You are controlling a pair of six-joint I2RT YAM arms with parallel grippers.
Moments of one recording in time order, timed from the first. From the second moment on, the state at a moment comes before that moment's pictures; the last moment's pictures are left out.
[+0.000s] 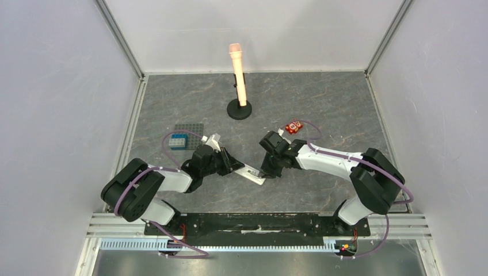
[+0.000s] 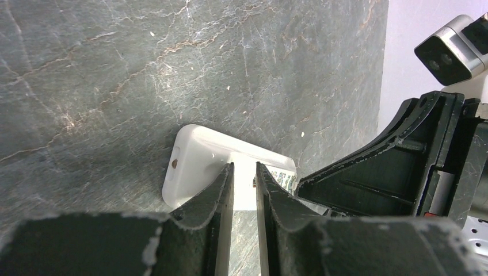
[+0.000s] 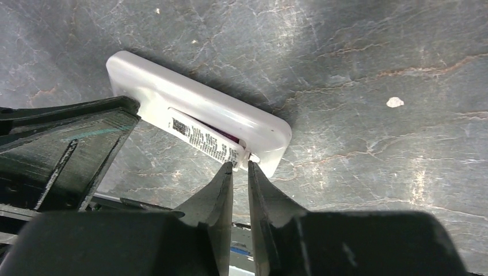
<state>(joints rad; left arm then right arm) -0.60 1.45 0.29 0.66 0.28 -0.97 0.85 1.56 0.91 -0.49 -0.03 1.21</state>
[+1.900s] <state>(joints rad) -0.62 1.46 0.27 0.71 0.30 -0.96 0.89 1.76 1.14 -0.68 0.02 1.09</state>
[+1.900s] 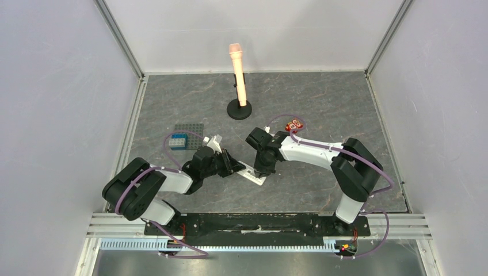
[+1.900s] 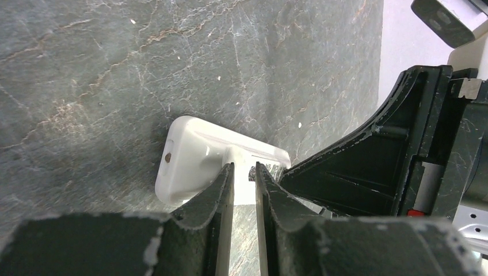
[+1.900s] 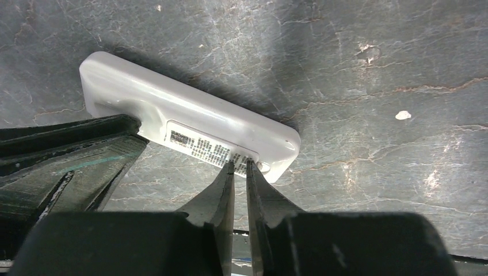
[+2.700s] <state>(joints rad) -0.62 1.47 0.27 0.72 0.29 -0.95 0.88 1.64 1.03 -0.59 0.11 1.15</state>
